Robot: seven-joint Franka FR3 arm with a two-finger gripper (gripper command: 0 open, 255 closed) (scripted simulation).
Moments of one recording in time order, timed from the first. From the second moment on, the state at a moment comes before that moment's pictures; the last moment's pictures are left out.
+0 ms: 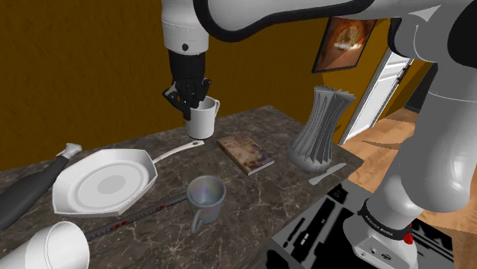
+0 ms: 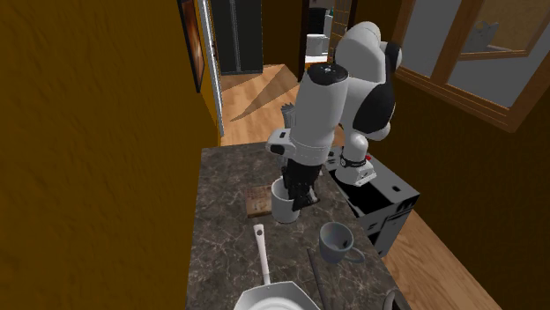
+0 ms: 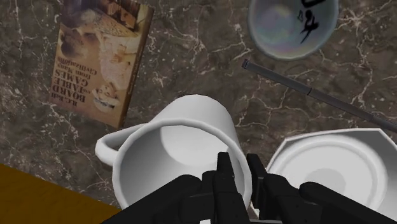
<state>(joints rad) 0.16 0.21 0.53 -1.58 -0.22 1.78 0.61</state>
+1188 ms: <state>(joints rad) 0.28 0.06 0.64 -1.71 -0.15 1.76 0.84</state>
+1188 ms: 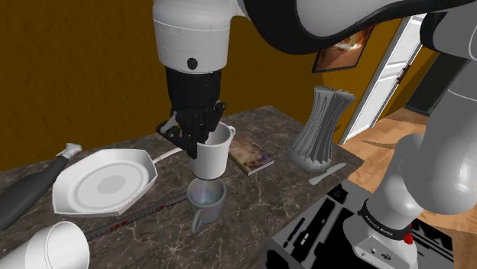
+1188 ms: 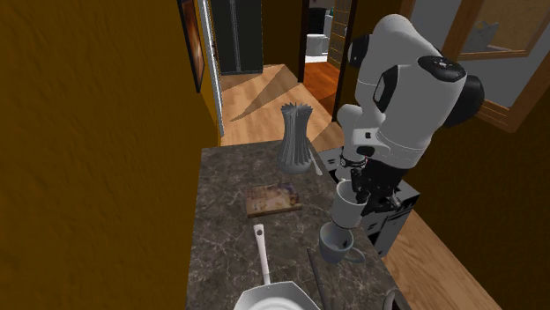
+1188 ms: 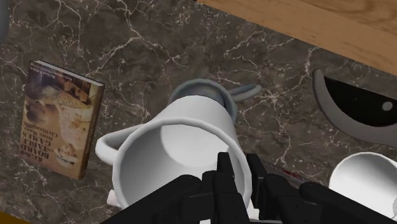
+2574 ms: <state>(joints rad) 0.28 0.09 0.64 -1.90 -0.18 1.96 0.88</state>
